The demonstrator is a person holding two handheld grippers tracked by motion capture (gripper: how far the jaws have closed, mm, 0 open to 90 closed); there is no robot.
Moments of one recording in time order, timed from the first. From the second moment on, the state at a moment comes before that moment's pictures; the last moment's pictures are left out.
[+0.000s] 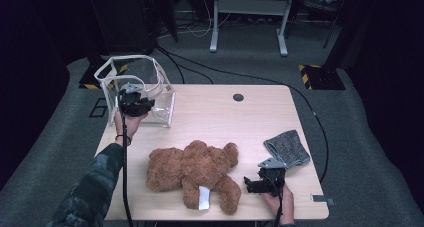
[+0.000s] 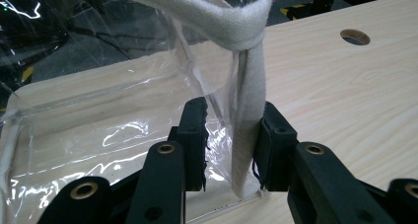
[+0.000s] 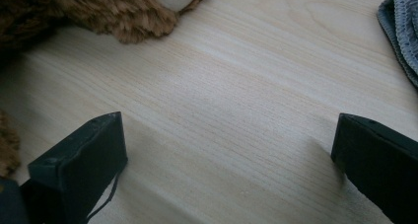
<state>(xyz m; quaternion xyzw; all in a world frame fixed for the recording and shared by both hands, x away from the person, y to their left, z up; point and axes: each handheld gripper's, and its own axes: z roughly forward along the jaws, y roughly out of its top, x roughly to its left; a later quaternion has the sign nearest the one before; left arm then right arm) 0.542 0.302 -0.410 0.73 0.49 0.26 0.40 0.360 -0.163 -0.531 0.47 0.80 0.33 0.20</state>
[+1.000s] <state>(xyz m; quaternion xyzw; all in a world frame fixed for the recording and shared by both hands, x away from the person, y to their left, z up) 0.543 0.303 -0.405 0.72 0.52 0.26 0.37 0.360 -0.163 -0.531 0.47 0.79 0.33 0.20</state>
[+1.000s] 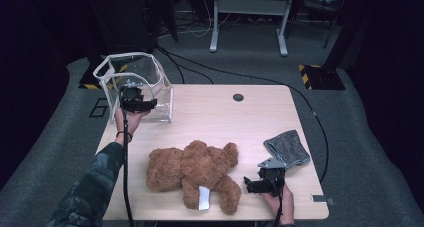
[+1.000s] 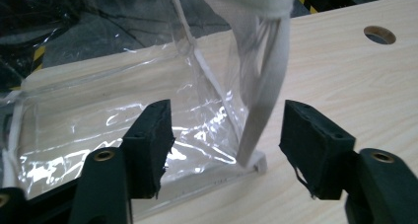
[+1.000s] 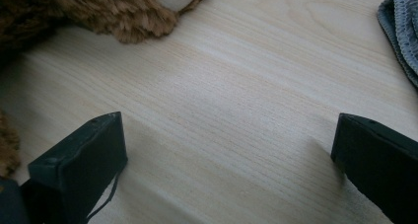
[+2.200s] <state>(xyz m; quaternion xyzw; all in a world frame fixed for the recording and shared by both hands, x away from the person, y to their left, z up) 0.396 0.329 -0.437 0.77 0.46 0.19 0.41 0.367 -0.159 -0.518 0.50 0.79 0.31 0.17</state>
